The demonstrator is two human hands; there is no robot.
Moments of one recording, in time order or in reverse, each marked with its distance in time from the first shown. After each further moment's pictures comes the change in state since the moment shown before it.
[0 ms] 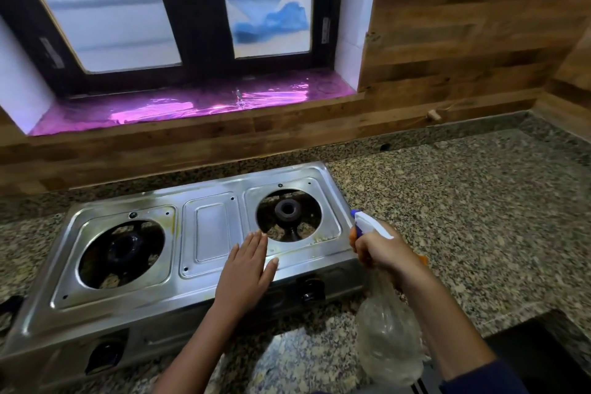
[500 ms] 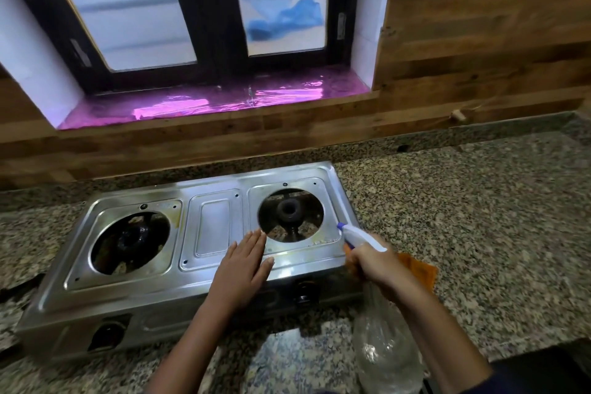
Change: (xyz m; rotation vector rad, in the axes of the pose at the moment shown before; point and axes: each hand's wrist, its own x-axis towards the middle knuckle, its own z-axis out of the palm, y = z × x) left_hand 0.000 0.001 0.001 -0.023 0.003 -0.041; right_hand 0.016 0.020 -0.002 0.024 -0.185 -0.053
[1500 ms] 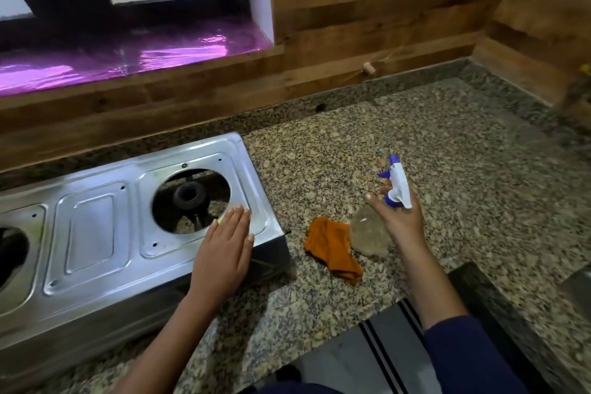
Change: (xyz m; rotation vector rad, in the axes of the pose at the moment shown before) left_hand 0.039 0.132 0.047 0.015 0.090 0.210; right_hand 0.021 0.101 -0.186 0.125 0.680 -0.076
